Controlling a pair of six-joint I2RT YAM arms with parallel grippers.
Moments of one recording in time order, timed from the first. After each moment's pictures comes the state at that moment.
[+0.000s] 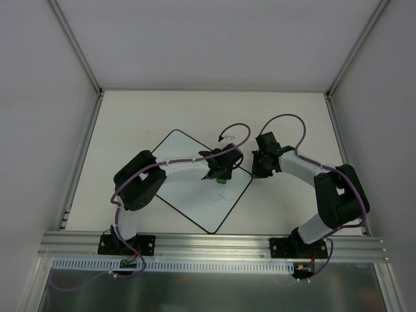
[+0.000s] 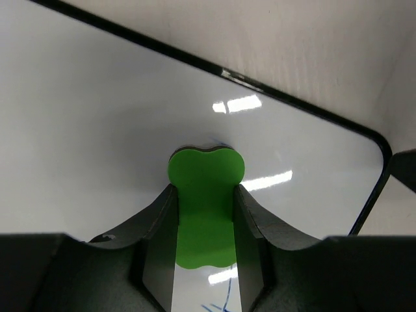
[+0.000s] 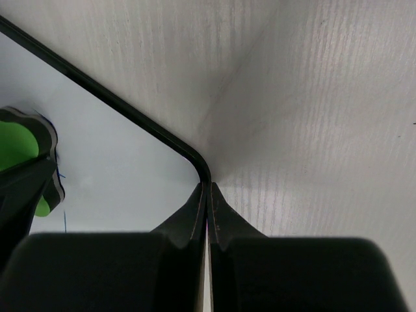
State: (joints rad) left arm -0.96 1.95 1.27 -0.33 -0.34 -0.65; right arm 0.43 1.57 0.85 -0.44 -0.03 0.46
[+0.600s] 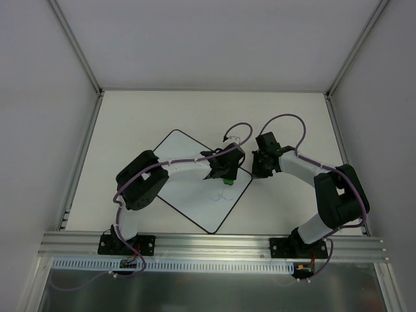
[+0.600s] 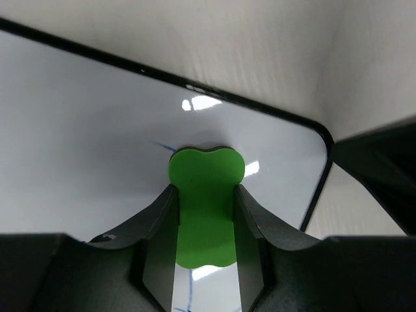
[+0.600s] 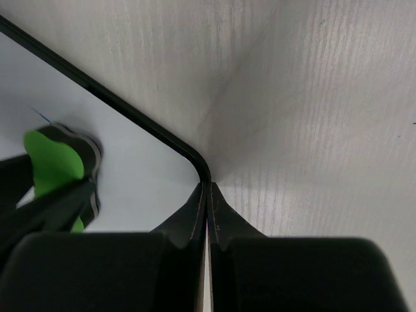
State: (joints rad) left arm -0.96 1.99 1.31 -0.28 -0.23 -0.65; right arm 0.43 1.57 0.85 -0.44 -0.03 0.46
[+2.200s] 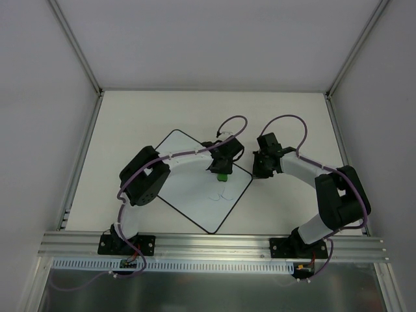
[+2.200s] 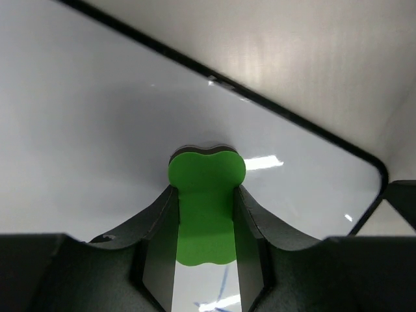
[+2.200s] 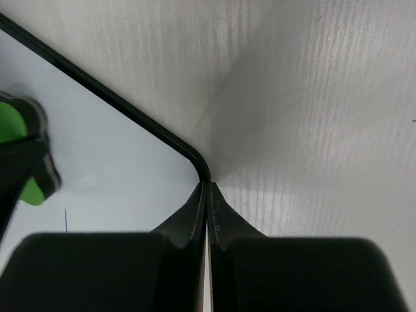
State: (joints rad) left arm -0.92 2.06 1.46 -0.52 -0.29 -0.73; right arm 0.42 1.56 0.84 -0.42 -0.04 0.46
